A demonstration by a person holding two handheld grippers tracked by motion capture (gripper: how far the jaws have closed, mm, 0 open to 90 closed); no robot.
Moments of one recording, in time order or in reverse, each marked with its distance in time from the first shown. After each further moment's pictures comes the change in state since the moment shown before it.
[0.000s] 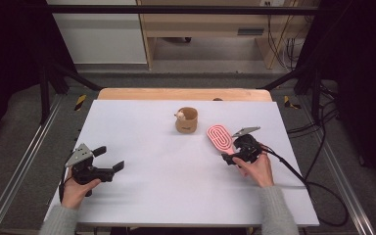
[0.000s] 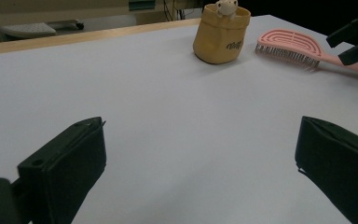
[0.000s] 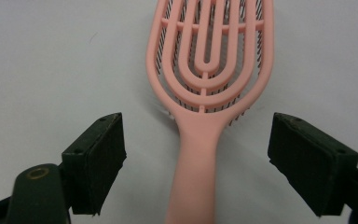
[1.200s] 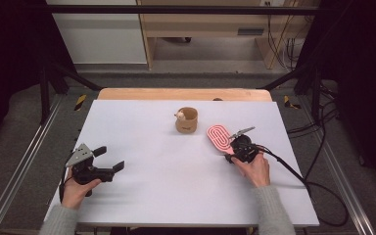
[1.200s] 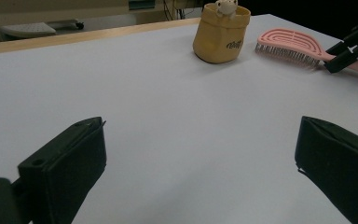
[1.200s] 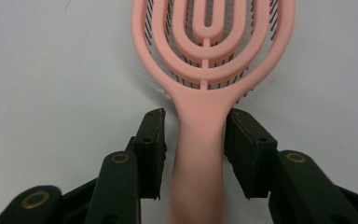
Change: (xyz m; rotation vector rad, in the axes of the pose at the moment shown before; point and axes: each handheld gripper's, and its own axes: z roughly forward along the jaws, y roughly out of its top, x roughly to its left) left arm 0.000 0.000 0.000 0.000 0.001 0.001; right arm 0.002 -0.001 0.015 0.121 -0.015 0.046
